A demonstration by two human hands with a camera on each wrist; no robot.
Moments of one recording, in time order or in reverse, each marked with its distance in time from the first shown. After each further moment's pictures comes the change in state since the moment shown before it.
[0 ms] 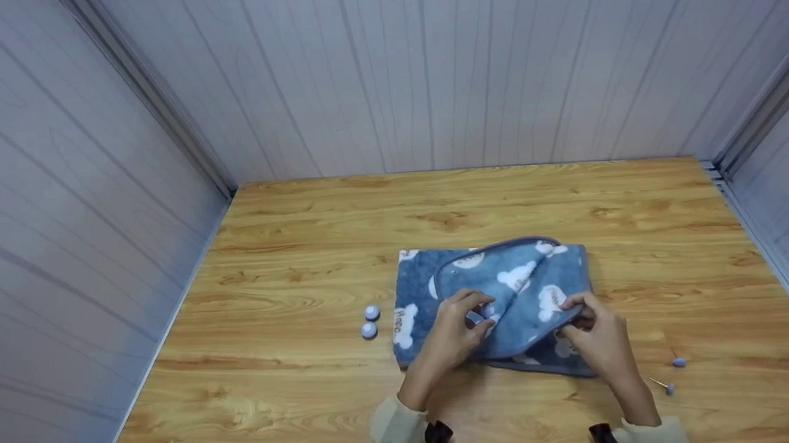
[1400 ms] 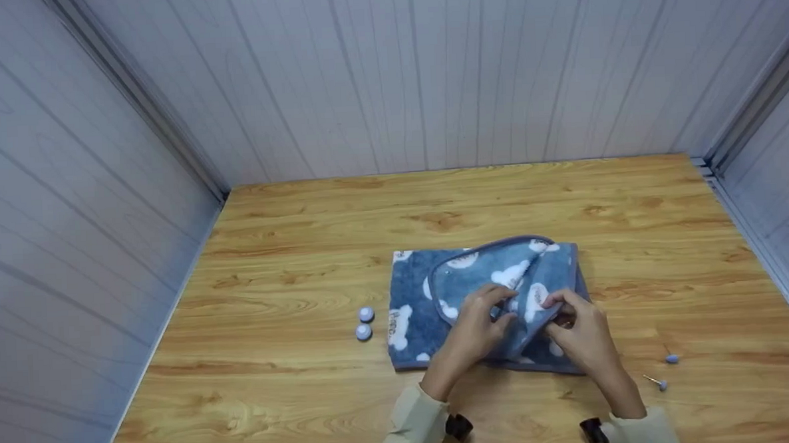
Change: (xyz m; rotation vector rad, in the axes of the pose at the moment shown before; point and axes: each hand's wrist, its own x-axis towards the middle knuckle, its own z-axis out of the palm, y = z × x) left_hand 0.024 0.012 0.032 0.055 -0.040 0.054; right_hand 0.006 -0.001 0.011 -0.048 0.029 -0.152
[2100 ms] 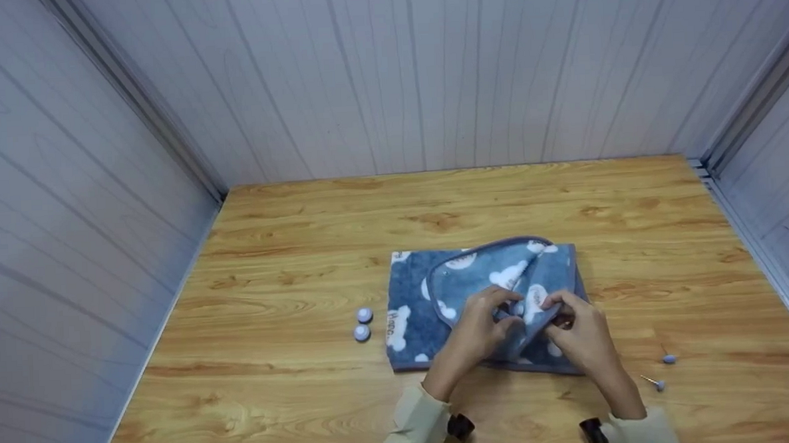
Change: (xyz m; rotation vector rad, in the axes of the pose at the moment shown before) left_hand 0.003 0.003 0.004 -0.009 -0.015 0.050; right_hand 0.000 -0.004 -0.004 -0.047 -0.029 0.014
